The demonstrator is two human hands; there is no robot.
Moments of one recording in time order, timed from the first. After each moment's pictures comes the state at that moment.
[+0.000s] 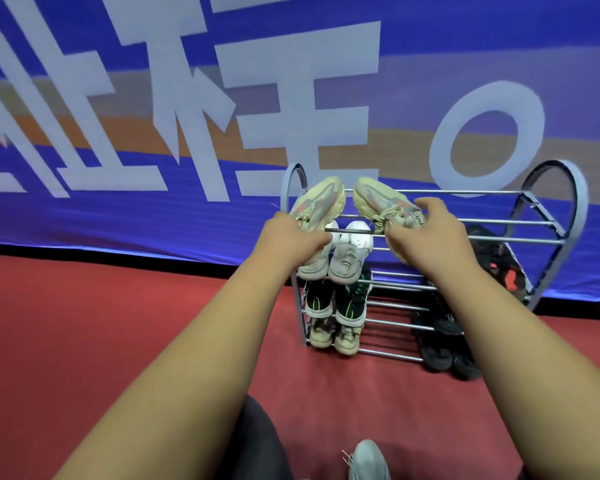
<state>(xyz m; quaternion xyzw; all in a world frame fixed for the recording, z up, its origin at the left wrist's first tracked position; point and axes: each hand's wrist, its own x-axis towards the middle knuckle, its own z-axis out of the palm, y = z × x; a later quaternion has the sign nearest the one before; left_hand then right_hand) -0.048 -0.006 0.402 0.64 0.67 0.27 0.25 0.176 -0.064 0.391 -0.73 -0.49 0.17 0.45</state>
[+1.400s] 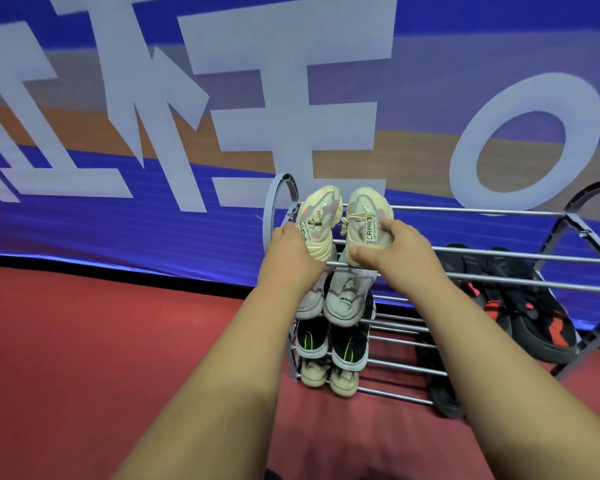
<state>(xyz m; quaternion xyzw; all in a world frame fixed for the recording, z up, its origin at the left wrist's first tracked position) -0.018 0.129 0.332 0.69 0.65 0.27 0.17 0.176 0.084 0.340 -0.71 -0.55 0.22 0.38</state>
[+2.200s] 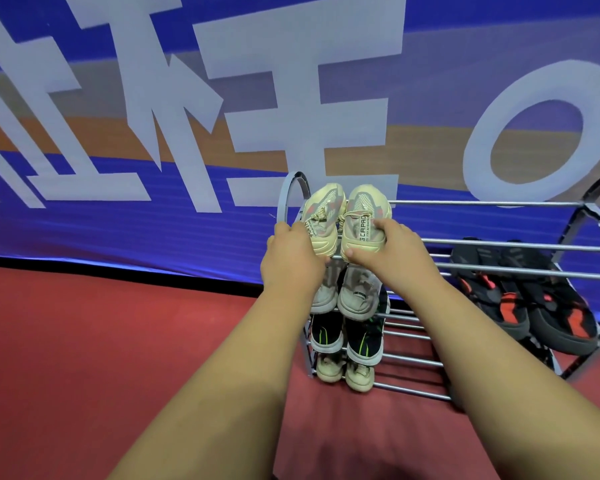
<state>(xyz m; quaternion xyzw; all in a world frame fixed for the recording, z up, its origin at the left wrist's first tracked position) -0.033 0.112 0.337 0.70 0.67 0.24 0.03 0.149 0.084 0.328 -0.70 -0.60 0.17 0.36</state>
